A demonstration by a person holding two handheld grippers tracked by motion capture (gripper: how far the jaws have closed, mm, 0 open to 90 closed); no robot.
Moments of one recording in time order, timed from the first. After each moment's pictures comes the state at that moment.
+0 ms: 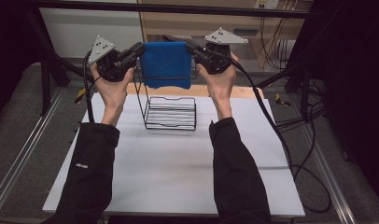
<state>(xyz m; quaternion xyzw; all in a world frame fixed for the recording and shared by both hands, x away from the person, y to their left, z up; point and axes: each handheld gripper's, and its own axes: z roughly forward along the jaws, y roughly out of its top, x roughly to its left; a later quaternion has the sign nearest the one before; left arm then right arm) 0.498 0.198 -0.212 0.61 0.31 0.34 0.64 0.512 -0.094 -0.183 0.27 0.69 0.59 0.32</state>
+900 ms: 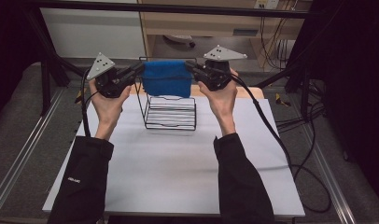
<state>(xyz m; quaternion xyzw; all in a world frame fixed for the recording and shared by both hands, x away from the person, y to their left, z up) 0.475 0.208 -0.239 0.66 0.31 0.30 0.62 0.485 -0.096 -0.208 0.27 0.72 0.58 0.27</state>
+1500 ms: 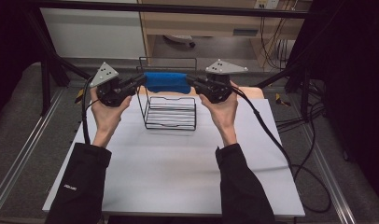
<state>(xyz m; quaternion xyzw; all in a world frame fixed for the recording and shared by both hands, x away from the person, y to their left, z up) 0.466 0.207 -0.256 0.69 0.31 0.28 0.59 0.473 -0.103 -0.236 0.28 0.73 0.58 0.23</state>
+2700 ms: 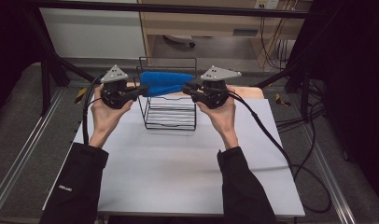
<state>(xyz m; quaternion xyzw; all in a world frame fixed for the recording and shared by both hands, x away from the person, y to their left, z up) 0.472 0.200 -0.259 0.76 0.32 0.23 0.51 0.472 -0.098 -0.250 0.25 0.76 0.56 0.22</state>
